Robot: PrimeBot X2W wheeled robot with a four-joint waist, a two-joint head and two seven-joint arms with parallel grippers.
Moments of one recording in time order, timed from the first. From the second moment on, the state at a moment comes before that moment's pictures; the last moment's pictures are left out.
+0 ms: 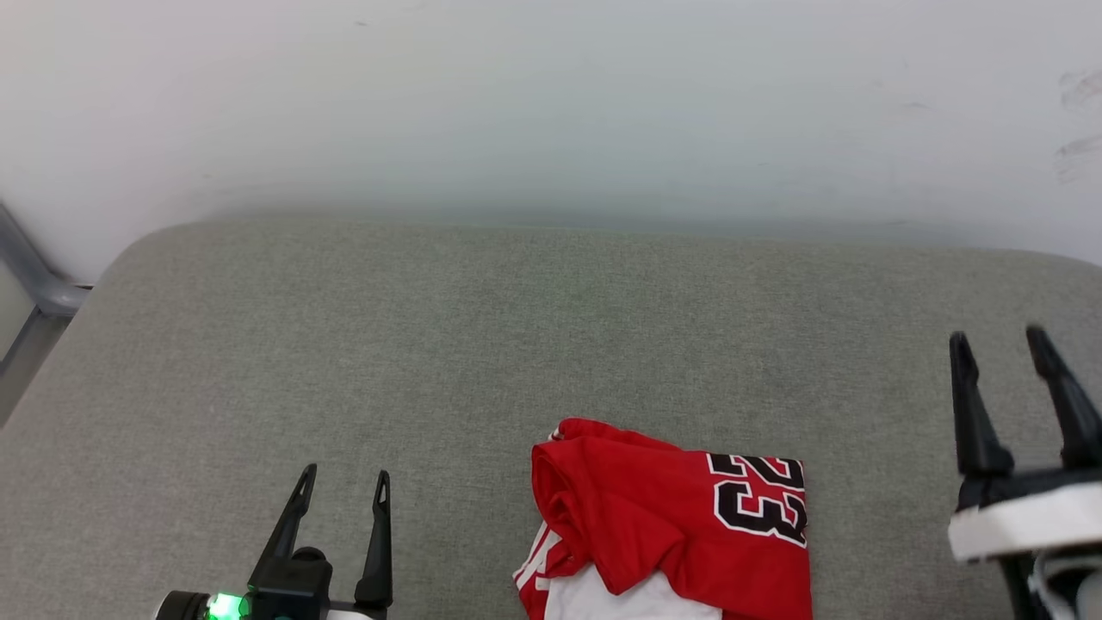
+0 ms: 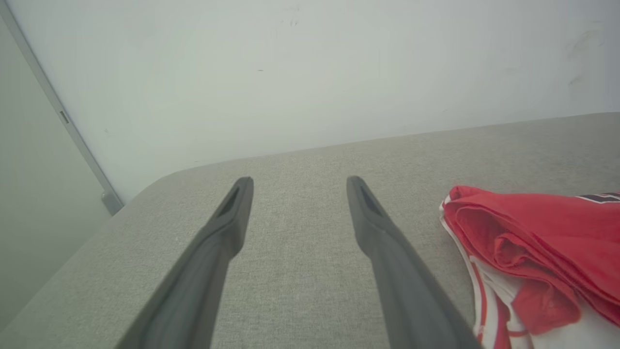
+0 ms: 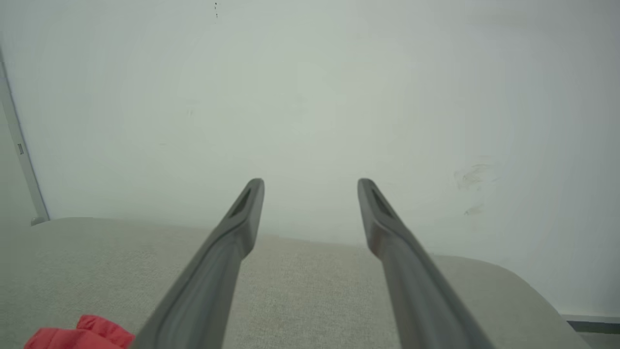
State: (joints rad) left arm 0.11 0.15 -0.15 0.05 -0.01 0.11 -0.26; right arm -0.03 -0.16 -0.10 -0.03 0.19 0.13 -0.21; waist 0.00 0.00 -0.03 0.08
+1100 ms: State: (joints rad) left arm 0.03 0.12 -0.19 0.05 -0.01 0.11 -0.26; right arm -0.24 -0.46 0.27 0.21 0.76 0.13 0.78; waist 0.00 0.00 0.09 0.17
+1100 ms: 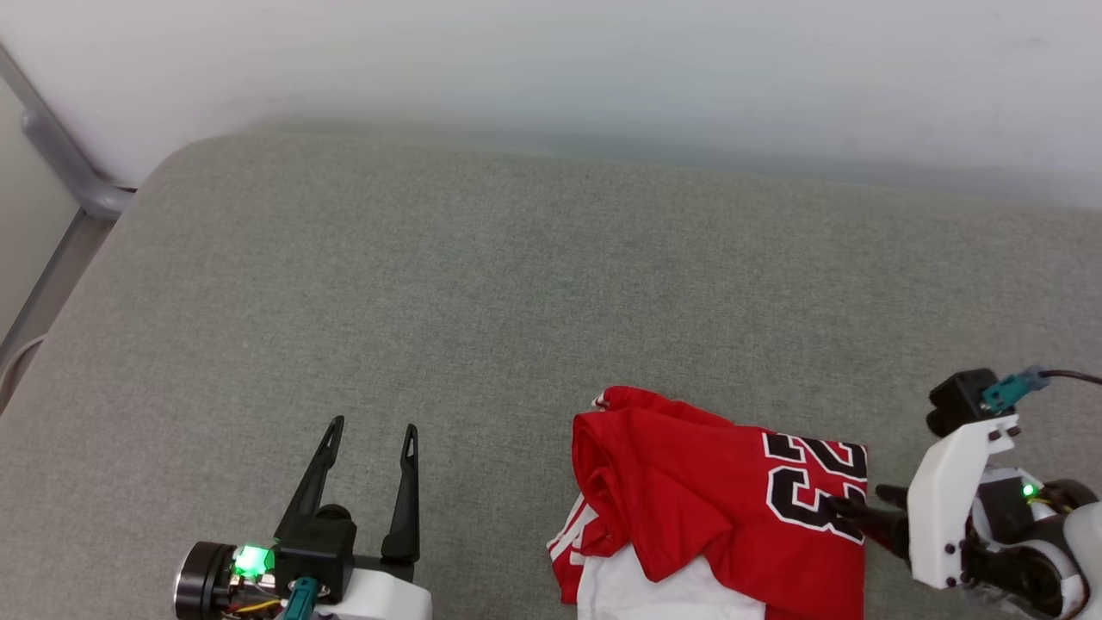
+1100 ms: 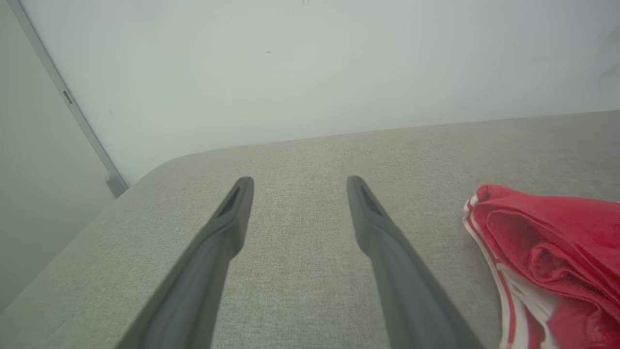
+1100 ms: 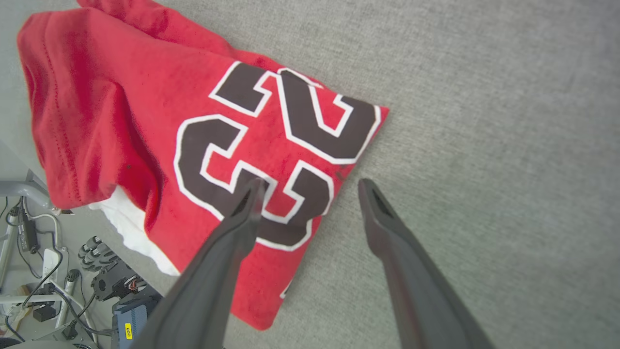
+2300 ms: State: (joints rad) left arm 0.03 0.12 -0.19 0.06 -0.02 0.12 -0.26; right arm -0.33 -0.58 0.45 0.19 0.71 0.13 0.48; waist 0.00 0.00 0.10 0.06
